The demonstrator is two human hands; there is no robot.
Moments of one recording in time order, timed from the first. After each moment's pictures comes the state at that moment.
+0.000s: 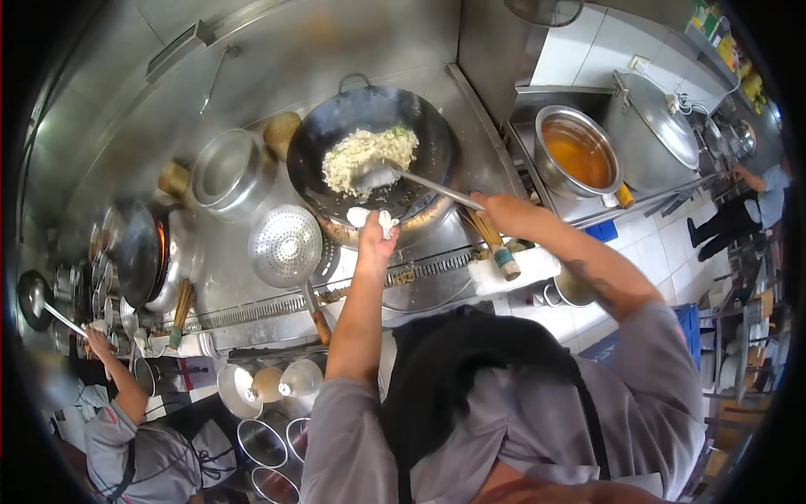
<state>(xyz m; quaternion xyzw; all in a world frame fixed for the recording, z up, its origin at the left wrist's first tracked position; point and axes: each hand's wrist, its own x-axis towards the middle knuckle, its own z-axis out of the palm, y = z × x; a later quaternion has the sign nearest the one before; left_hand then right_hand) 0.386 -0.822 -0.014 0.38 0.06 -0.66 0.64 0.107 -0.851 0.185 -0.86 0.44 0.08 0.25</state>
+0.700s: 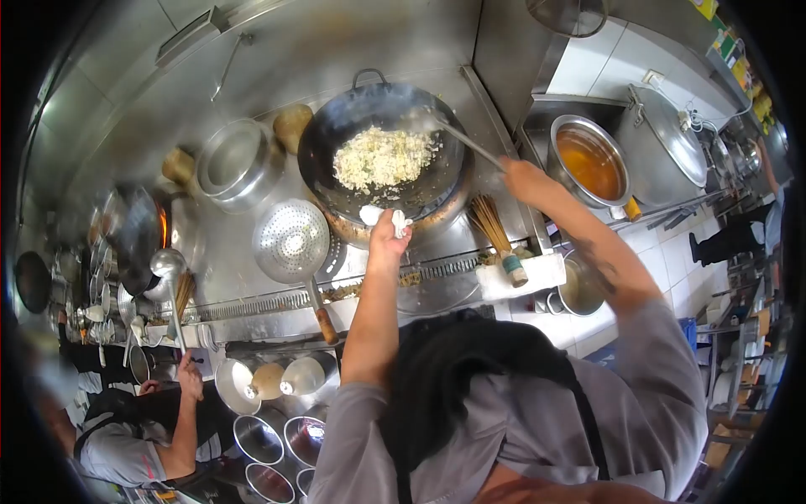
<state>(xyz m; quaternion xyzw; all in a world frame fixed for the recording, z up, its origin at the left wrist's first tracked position) 0.386 -0.831 -0.011 0.38 0.10 -0.66 0.64 0.095 -0.939 0.132 -0.88 0.47 -0.06 0.10</state>
